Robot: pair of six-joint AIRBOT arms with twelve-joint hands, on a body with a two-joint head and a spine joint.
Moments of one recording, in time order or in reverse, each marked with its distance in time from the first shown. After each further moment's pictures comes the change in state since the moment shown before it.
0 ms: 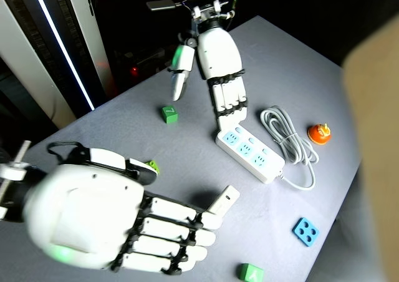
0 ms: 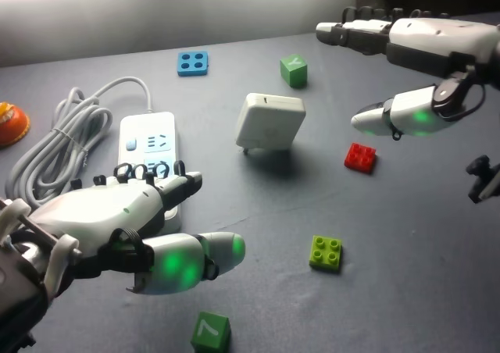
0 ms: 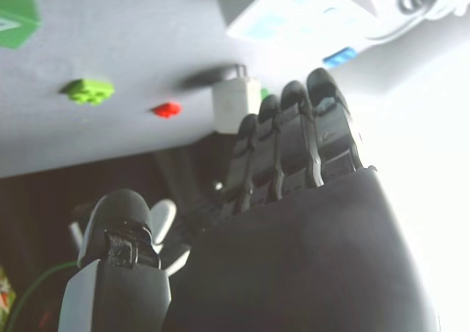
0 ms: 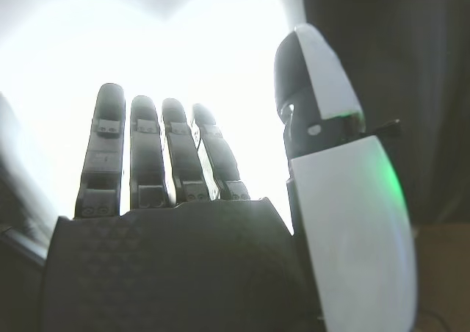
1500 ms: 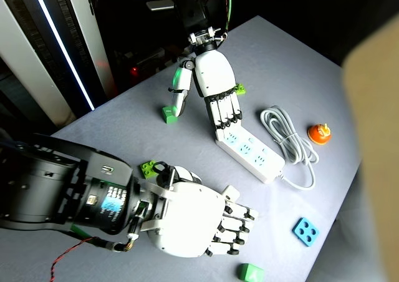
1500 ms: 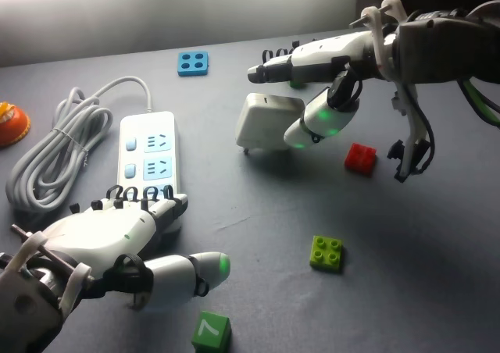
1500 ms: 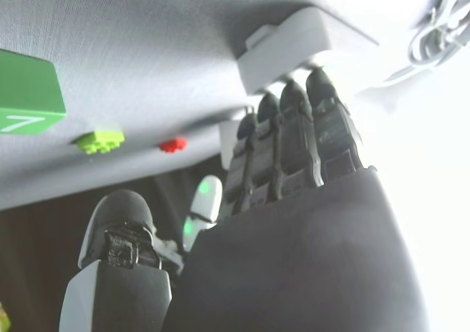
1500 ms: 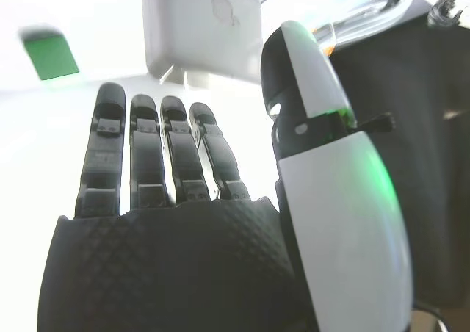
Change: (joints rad) left arm 0.136 -0.124 0.105 0.087 -0.098 -0.073; right arm 0.105 -0.407 0.444 -0.016 -0.393 -0.052
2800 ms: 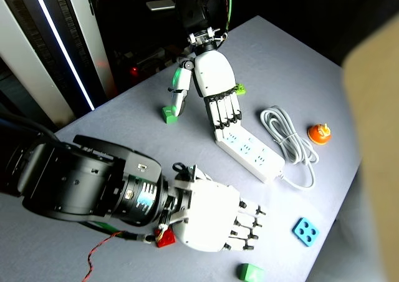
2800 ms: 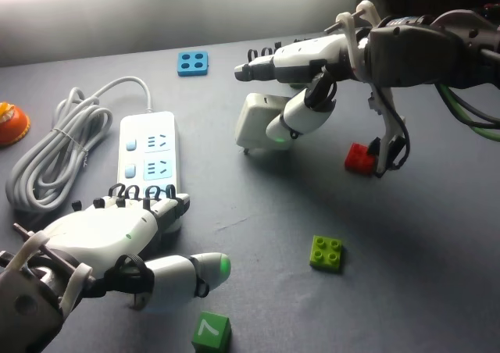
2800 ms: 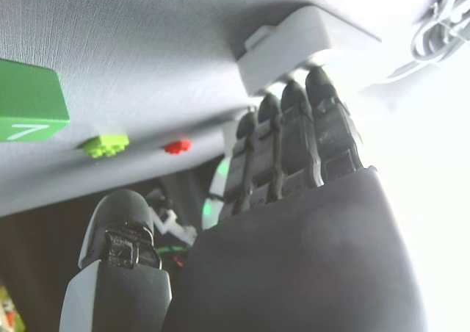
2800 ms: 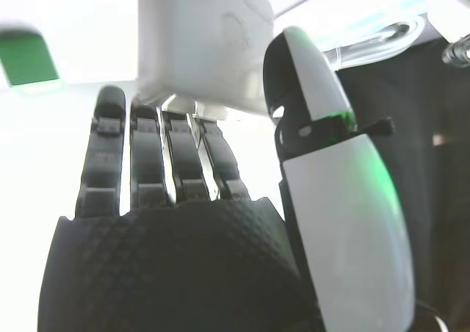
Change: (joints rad) left arm 0.001 0.000 0.003 0.026 0.007 0.000; right arm -0.017 -0.099 0.103 0.000 0.038 -0.016
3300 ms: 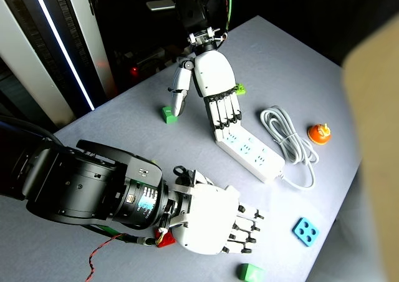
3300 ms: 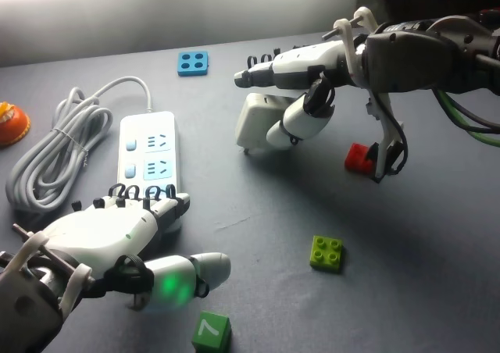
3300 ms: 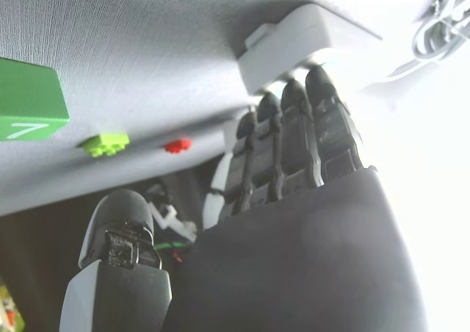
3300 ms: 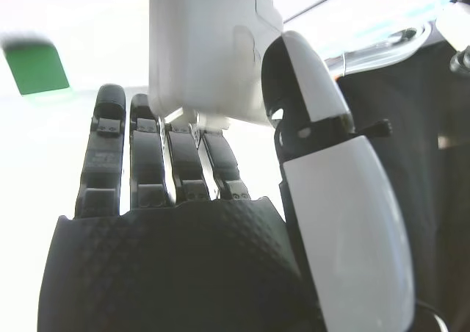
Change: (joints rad) left arm 0.006 0.000 0.000 0.008 -0.001 -0.009; right arm -0.010 -0.010 0.008 0.001 -0.007 0.008
